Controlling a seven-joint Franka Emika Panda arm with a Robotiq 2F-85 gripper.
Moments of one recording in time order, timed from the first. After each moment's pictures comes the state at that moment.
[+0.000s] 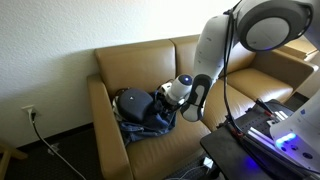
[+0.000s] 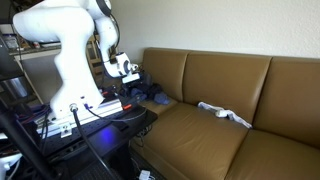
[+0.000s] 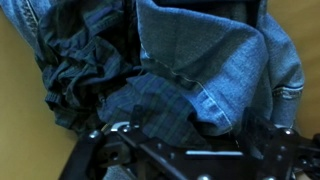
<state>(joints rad) 0.80 1.07 -0.18 -2.06 -0.02 3.46 -0.17</state>
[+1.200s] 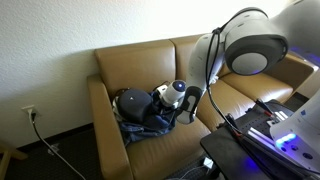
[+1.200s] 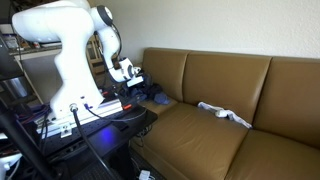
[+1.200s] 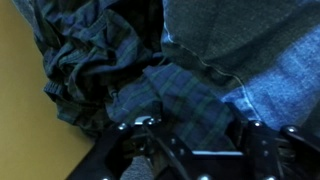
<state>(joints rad) 0.85 1.25 -0.25 -1.84 0.01 3.45 -0.16</state>
